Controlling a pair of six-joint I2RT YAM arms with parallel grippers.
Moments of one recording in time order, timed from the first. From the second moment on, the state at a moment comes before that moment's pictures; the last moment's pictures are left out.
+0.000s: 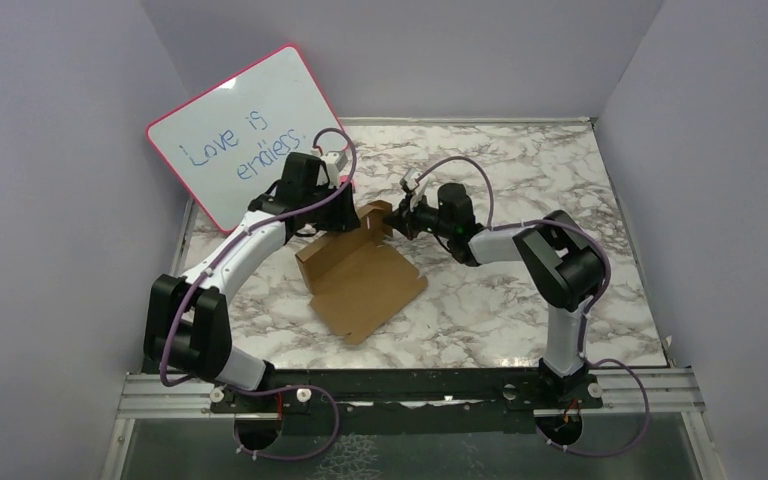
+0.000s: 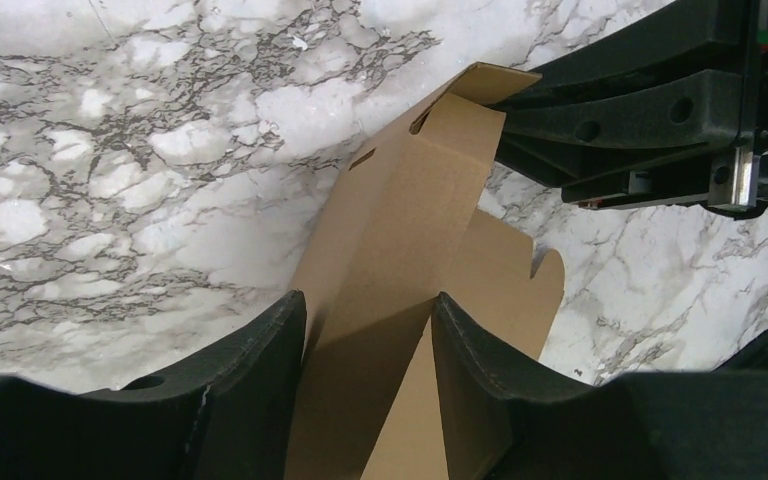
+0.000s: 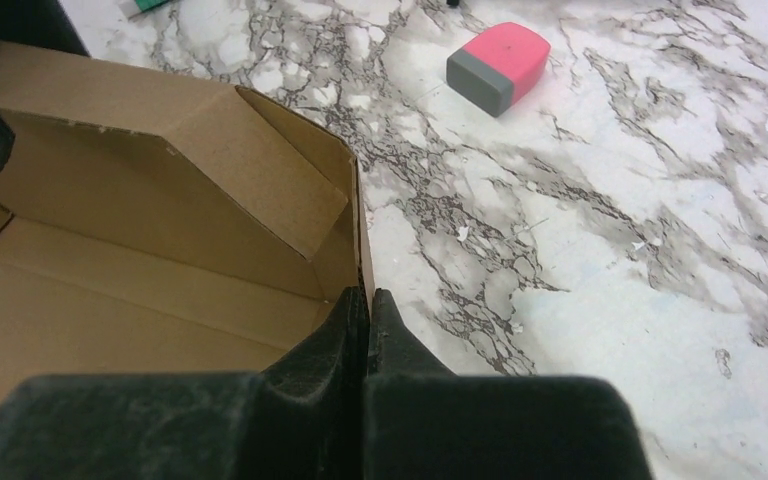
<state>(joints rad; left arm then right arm) -0.34 1.47 1.10 -0.40 0.31 -0.23 0.56 1.97 0.96 0.76 -0.51 -0.04</state>
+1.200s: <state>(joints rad) -0.61 1.31 0.86 -0.19 -0.05 -0.42 0.71 1.78 0.58 1.06 -0.17 0.02</state>
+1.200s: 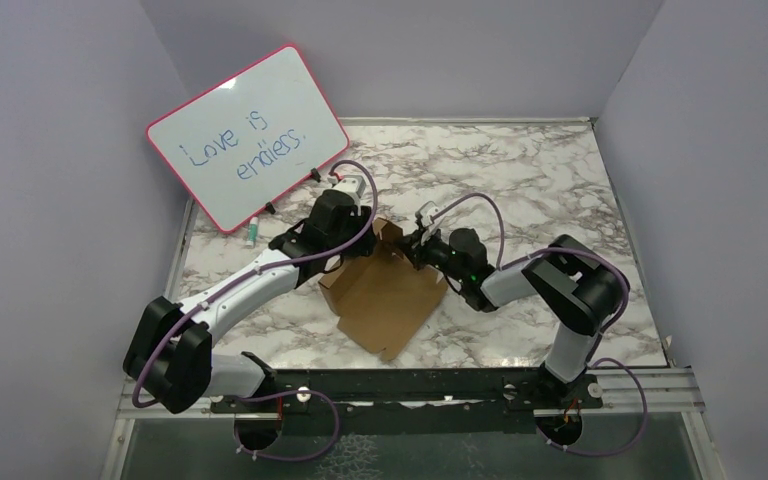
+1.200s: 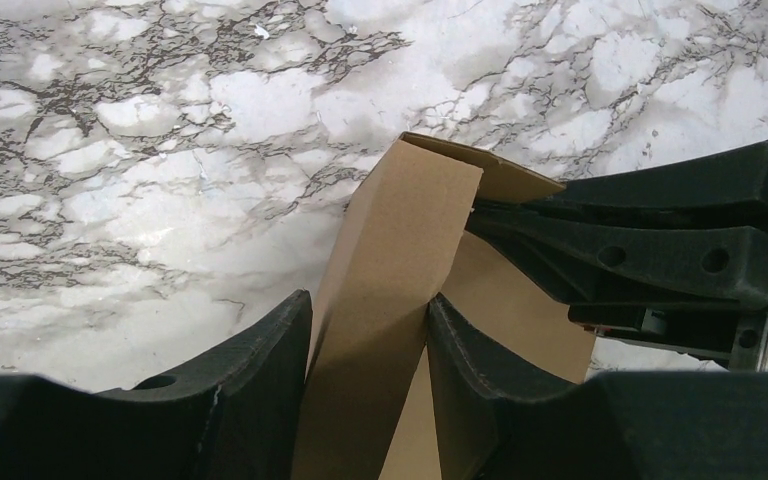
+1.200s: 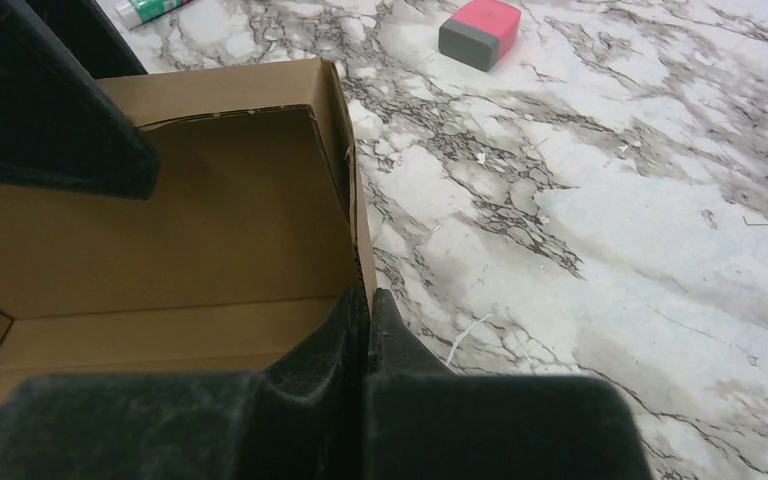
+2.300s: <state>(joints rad) -0.57 1.29 0.73 0.05 0.05 -0.51 0.78 1.99 0.62 1.36 -0.05 0.05</state>
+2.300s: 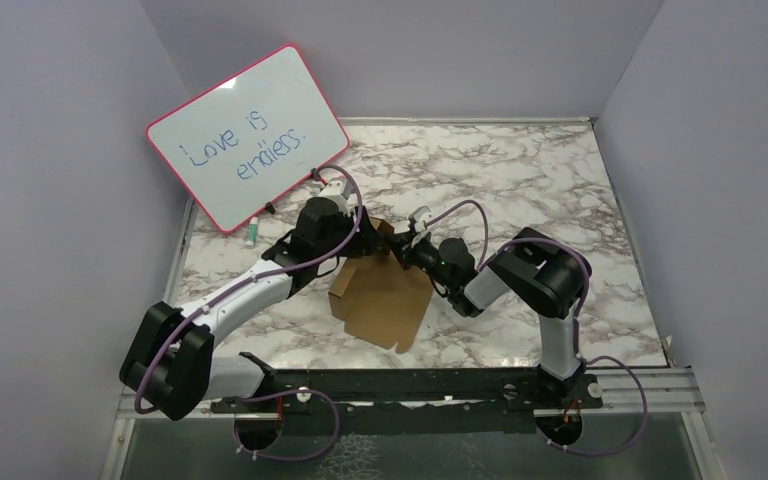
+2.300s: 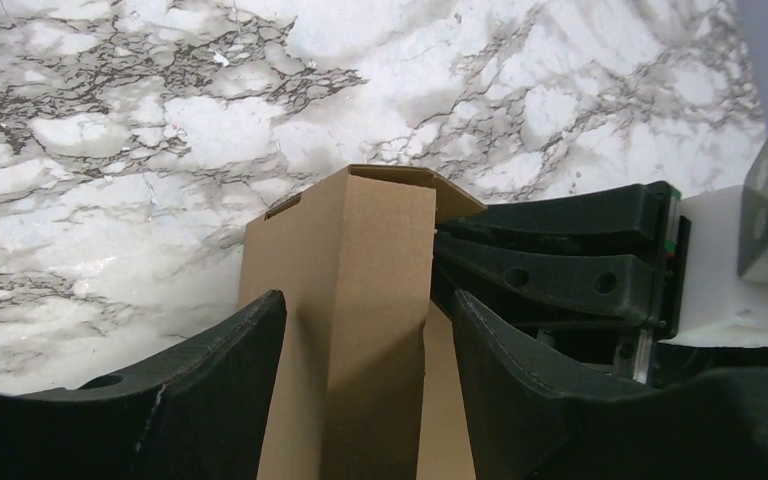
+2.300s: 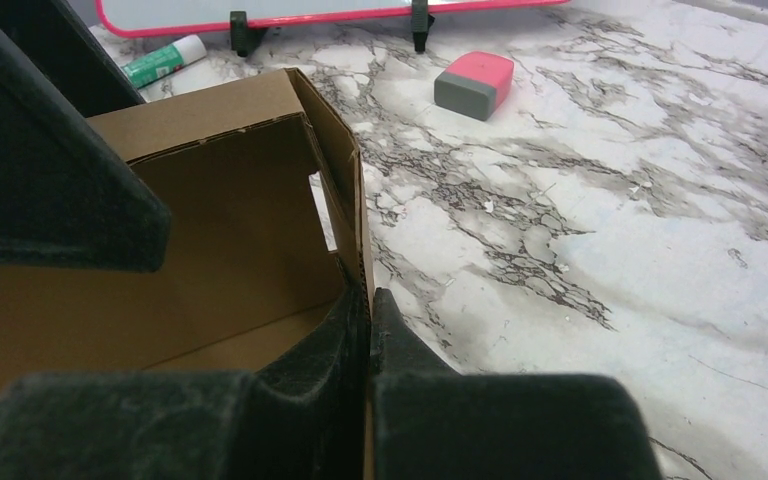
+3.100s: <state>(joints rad) -0.44 1.34 0.69 0.27 0.13 -0.67 0.78 1.99 0.64 1.34 -0.06 0.01</state>
